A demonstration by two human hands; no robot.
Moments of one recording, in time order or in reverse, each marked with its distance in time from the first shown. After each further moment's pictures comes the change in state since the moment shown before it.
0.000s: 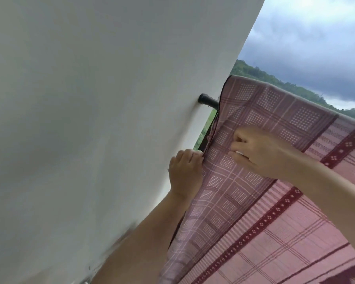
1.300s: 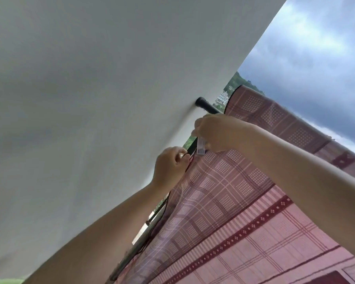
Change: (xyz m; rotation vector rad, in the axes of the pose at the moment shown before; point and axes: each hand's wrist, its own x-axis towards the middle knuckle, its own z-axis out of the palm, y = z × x) left_hand 0.005 -0.020 -0.021 -0.562 -0.266 -0.541; right_hand 0.098 -0.034 -0.020 -0.437 -0.479 -0.098
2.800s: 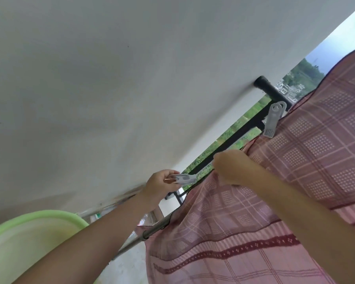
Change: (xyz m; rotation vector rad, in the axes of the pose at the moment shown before) left_hand -0.090 -0.130 -0.052 -0.463 -0.185 -0.705; right_hand 0.054 -0.108 0.086 0.073 0.027 -0.228
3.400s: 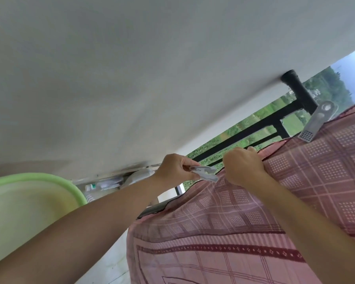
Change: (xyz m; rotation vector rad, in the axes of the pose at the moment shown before) left_hand 0.015 0.001 0.013 0.246 0.021 0.293; right_hand 0.017 -0.015 0.009 0.127 -0.076 0.231
